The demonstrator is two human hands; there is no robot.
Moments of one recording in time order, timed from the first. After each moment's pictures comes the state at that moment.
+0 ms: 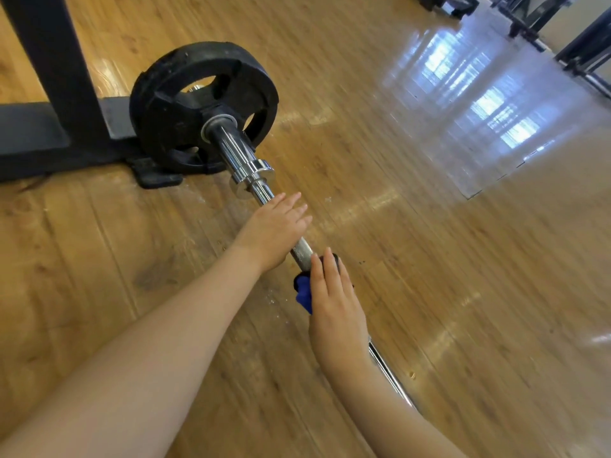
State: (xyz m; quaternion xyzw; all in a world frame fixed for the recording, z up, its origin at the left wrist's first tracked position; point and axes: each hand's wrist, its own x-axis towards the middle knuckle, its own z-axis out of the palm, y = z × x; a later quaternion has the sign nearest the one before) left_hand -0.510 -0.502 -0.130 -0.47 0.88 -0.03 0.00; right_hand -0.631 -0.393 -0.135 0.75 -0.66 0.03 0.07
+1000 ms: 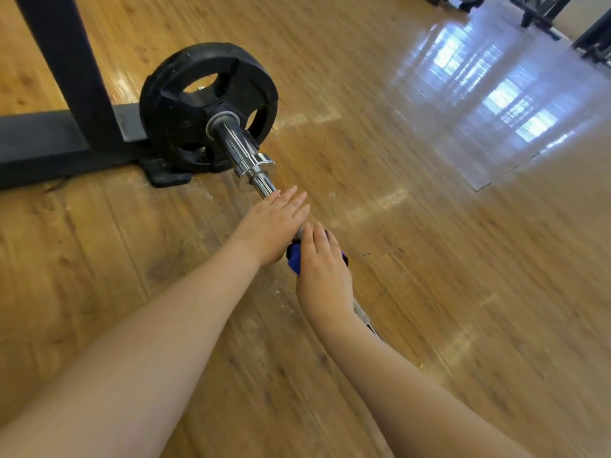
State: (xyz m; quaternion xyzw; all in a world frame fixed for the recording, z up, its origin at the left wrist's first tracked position) left_hand -0.505 -0.488 -0.124 -0.48 0.88 -0.04 0.02; right_hand -0.612 -0.415 -0.120 0.76 -0.64 0.08 0.06
